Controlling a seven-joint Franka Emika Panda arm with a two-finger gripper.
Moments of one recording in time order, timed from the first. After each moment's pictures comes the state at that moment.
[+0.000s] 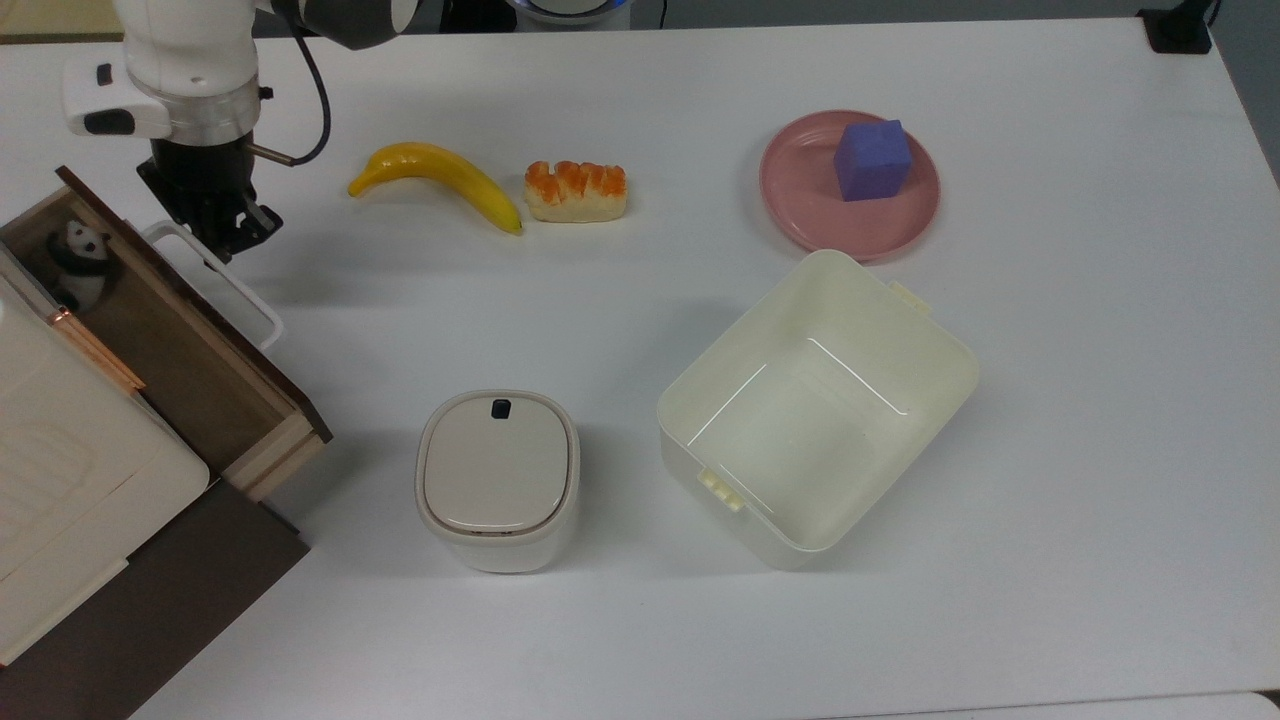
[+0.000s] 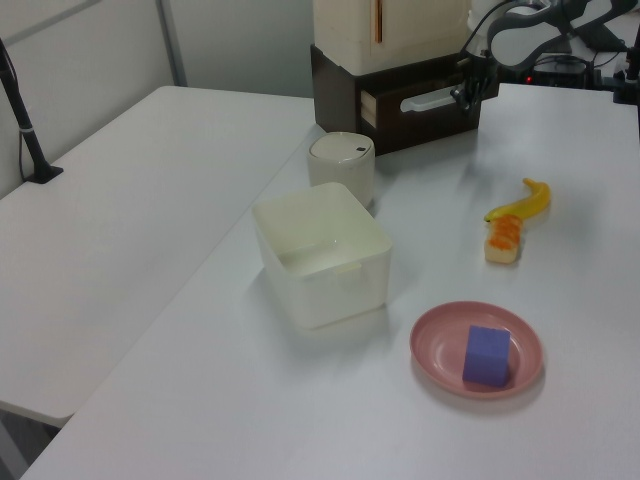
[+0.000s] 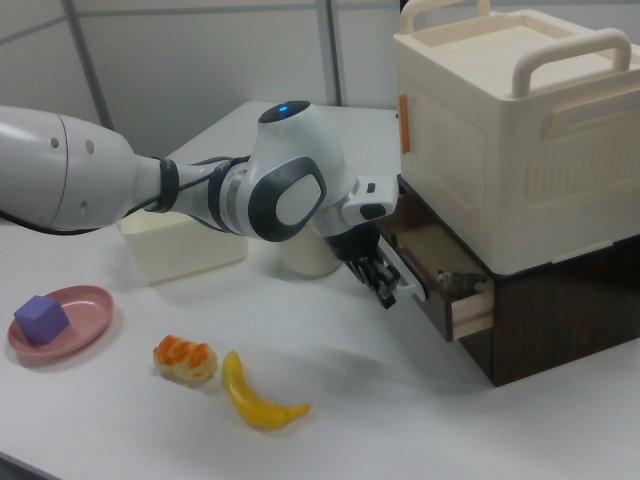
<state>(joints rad) -0.29 0.26 -0.09 -1.84 -0.23 2.38 0.23</state>
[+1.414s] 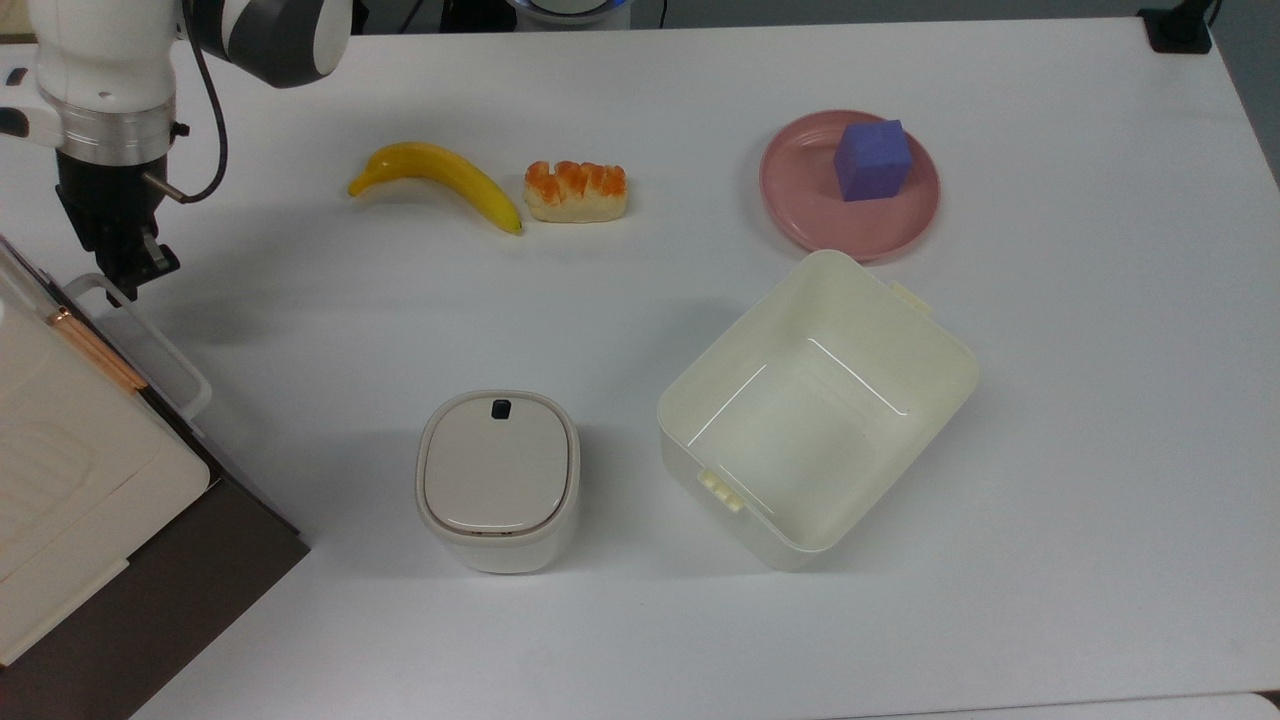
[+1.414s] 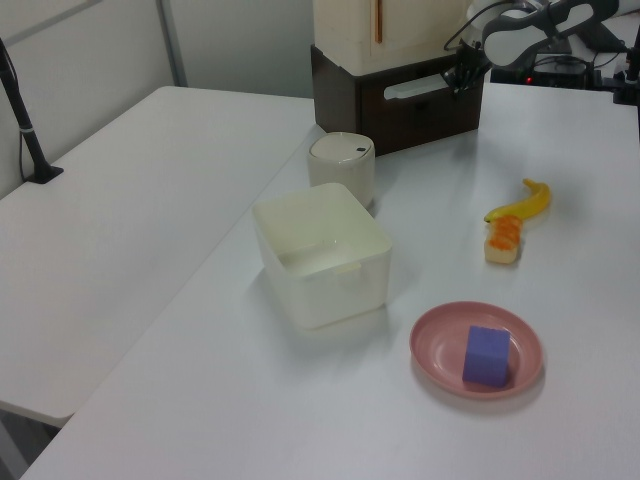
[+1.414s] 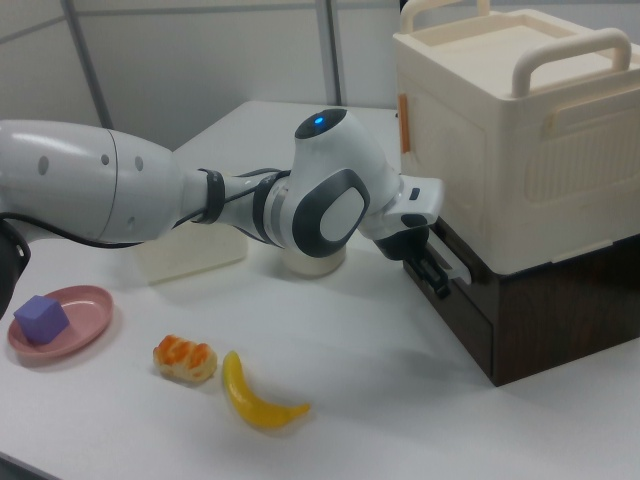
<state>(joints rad) -0.37 0.39 -0.09 -1.71 -0.23 2.54 0.41</state>
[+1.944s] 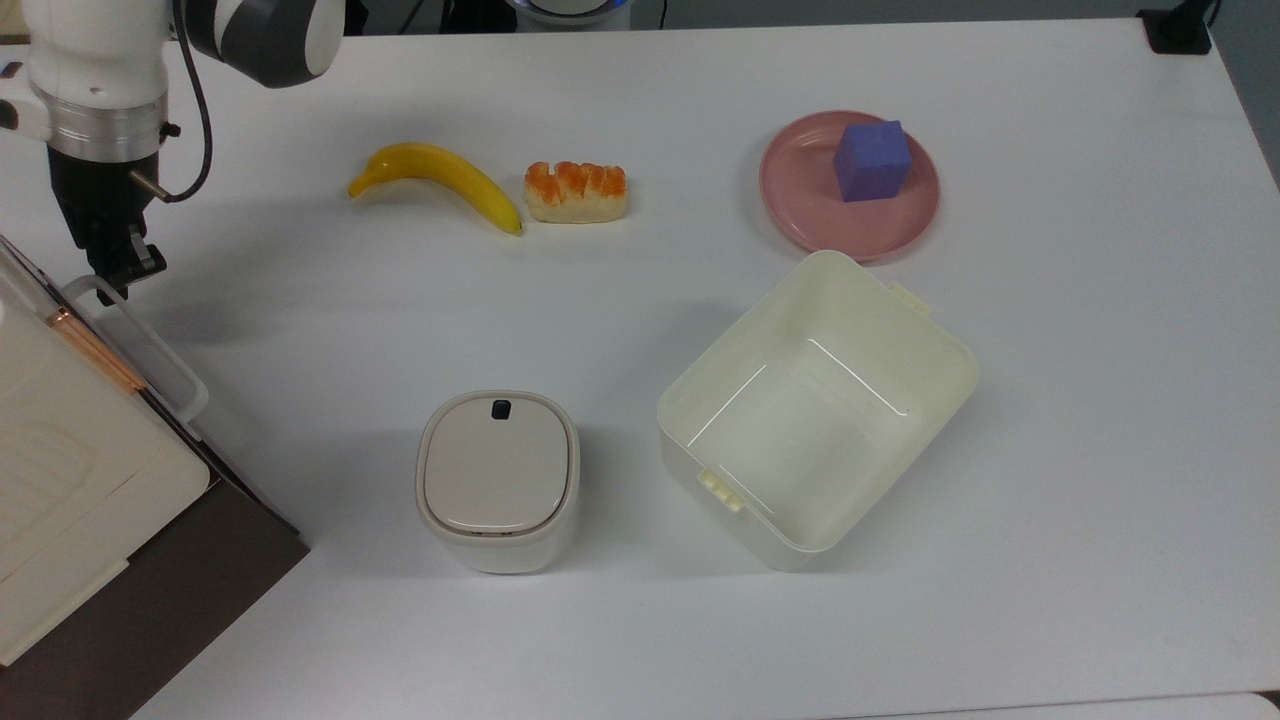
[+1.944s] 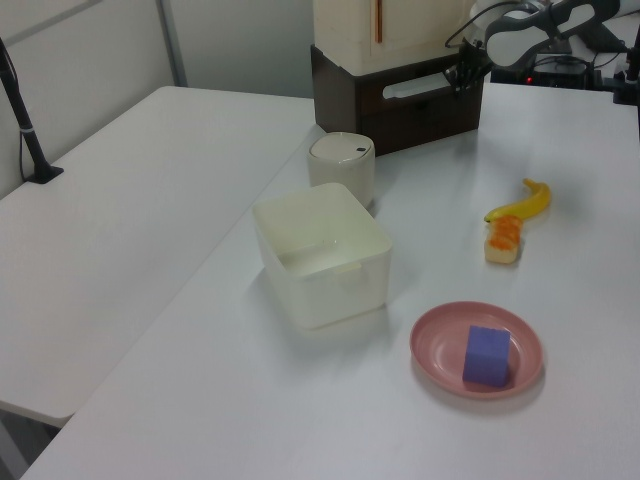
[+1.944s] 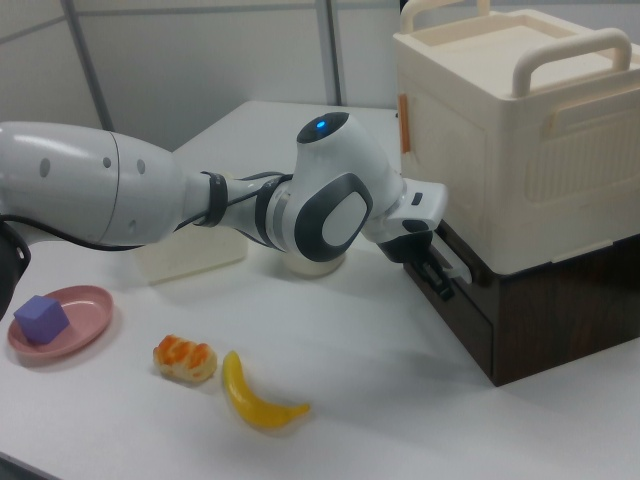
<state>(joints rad) -0.38 0.39 -0.09 -1.72 -0.23 2.56 0.46</state>
